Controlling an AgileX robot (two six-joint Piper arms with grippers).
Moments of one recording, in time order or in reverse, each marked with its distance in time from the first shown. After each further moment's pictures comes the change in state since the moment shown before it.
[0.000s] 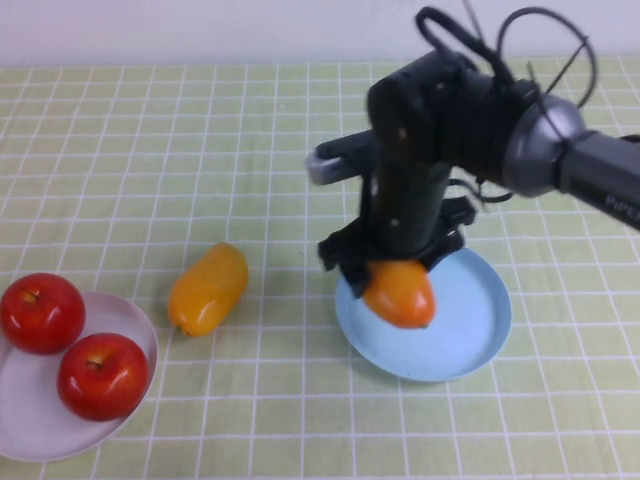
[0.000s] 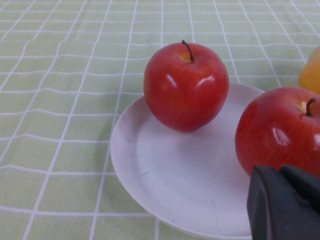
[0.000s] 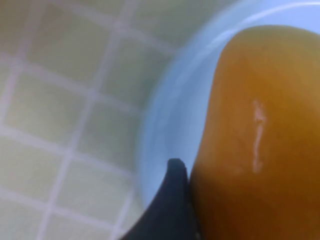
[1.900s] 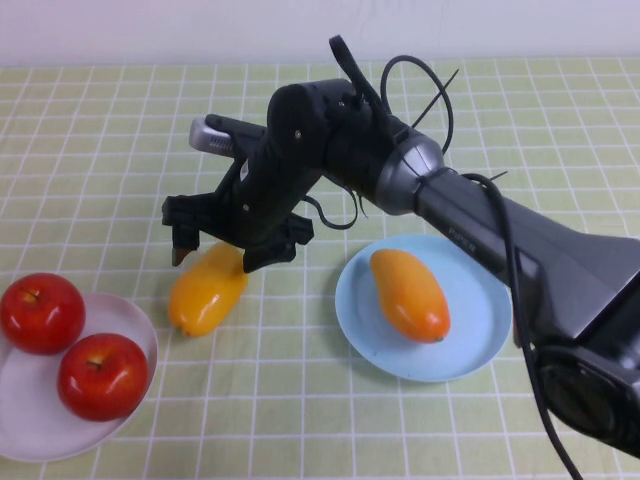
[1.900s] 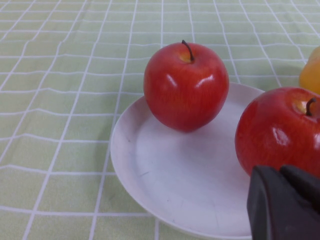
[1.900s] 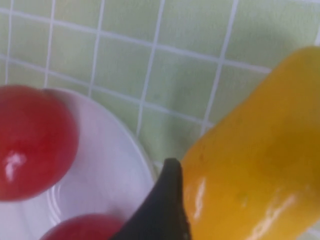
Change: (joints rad) right arm 0.064 0.384 -0.565 0.375 -0.122 0.169; left arm 0.000 0.000 0.000 0.000 0.000 0.000
